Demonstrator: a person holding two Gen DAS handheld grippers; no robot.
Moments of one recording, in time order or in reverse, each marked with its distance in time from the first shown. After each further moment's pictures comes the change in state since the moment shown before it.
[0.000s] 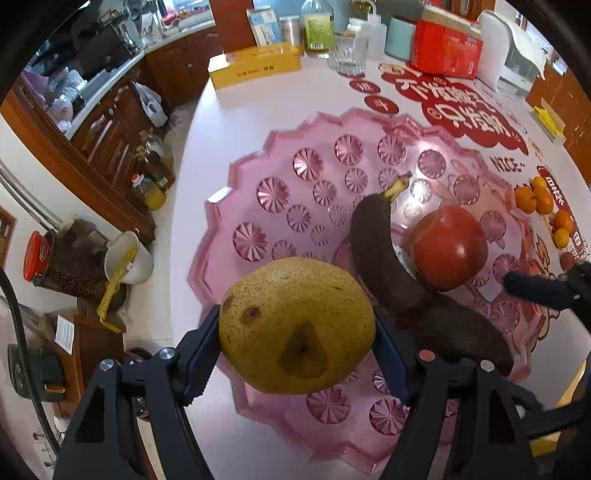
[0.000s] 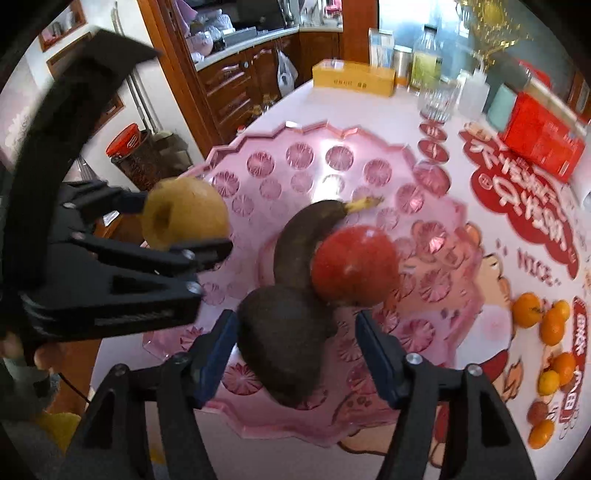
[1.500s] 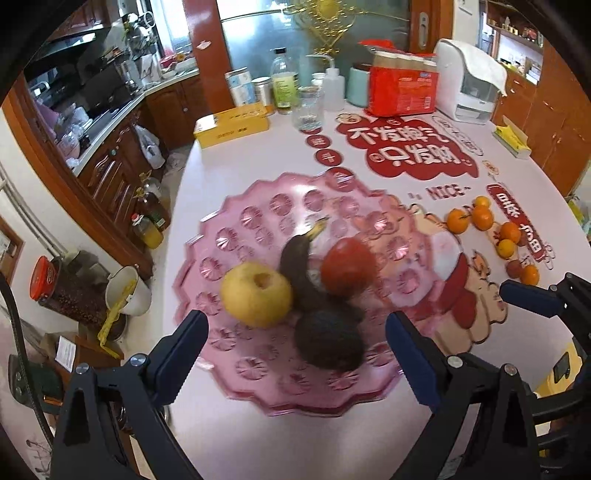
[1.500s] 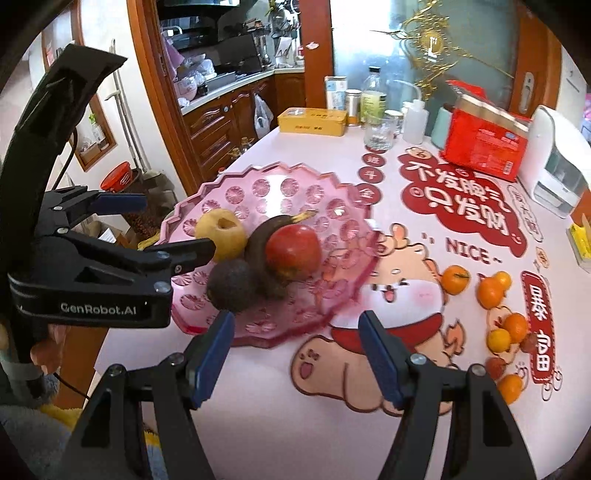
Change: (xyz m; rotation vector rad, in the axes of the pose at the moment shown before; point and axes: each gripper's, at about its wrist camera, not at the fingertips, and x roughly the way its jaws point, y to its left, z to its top) left arm -0.106 -0.070 -0.024 0.034 -0.186 -0.014; right arm -0.092 -0.033 -0.059 0.066 -0.172 -0.073
